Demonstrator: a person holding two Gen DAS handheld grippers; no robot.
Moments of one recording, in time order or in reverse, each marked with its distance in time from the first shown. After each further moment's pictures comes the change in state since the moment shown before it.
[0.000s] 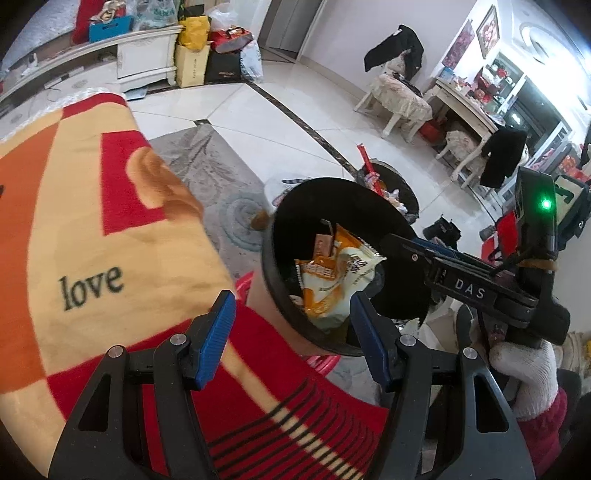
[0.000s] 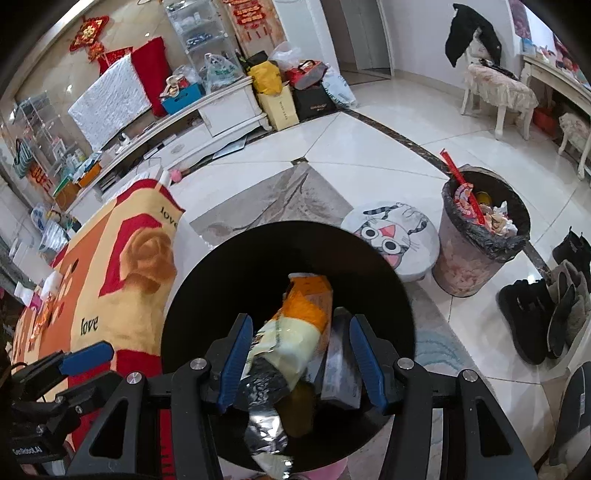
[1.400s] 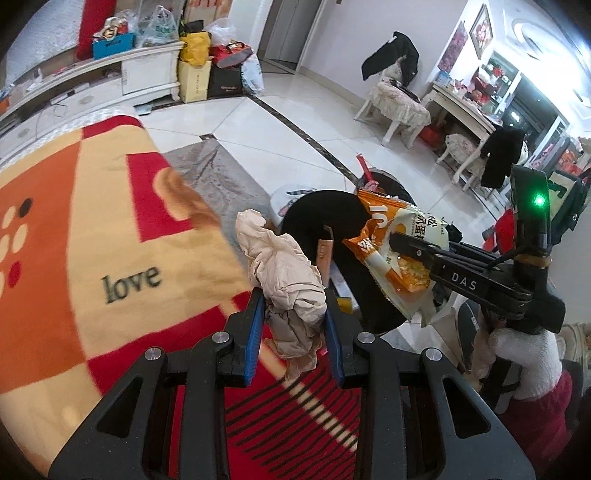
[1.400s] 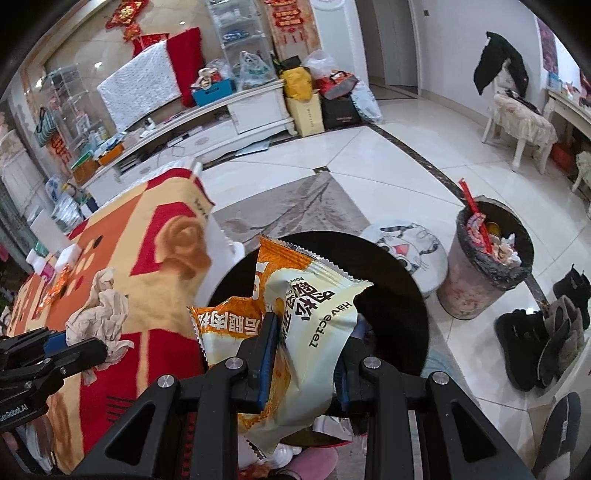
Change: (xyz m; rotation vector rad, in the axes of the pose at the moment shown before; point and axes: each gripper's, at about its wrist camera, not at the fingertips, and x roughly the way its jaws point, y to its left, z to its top) left arm -0.034 0.003 -0.005 0.041 -0.033 0.005; right arm -0.026 0.020 0.000 -0.103 -0.028 0.004
